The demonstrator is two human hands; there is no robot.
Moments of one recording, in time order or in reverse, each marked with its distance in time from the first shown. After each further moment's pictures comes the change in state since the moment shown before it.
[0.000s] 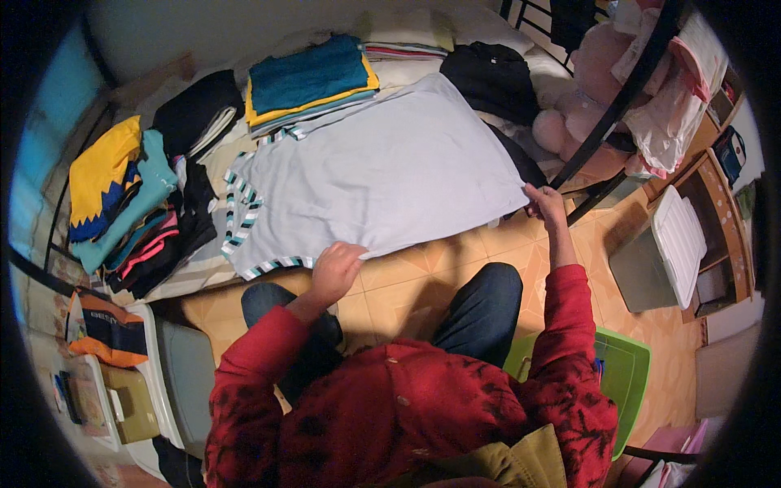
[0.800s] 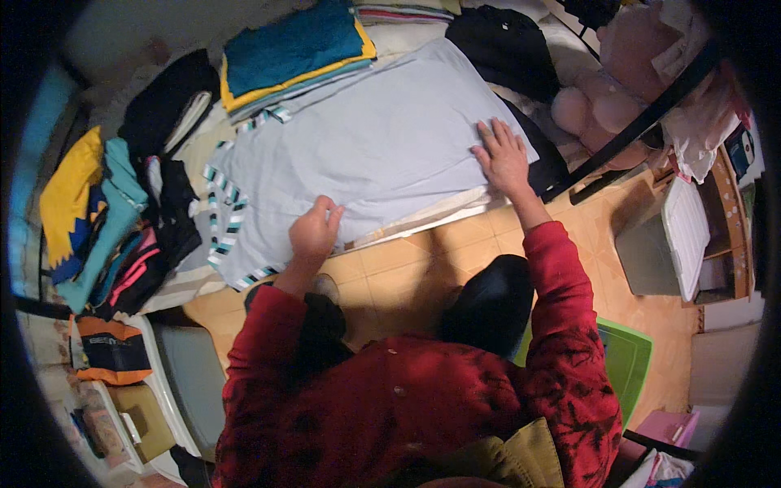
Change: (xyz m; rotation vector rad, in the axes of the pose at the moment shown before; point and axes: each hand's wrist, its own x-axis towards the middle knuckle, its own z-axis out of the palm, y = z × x) left_hand 0.061 -0.055 -0.005 0.264 0.025 -0.504; right_hand 0.030 -0.014 0.139 -1.203 0.144 -0.856
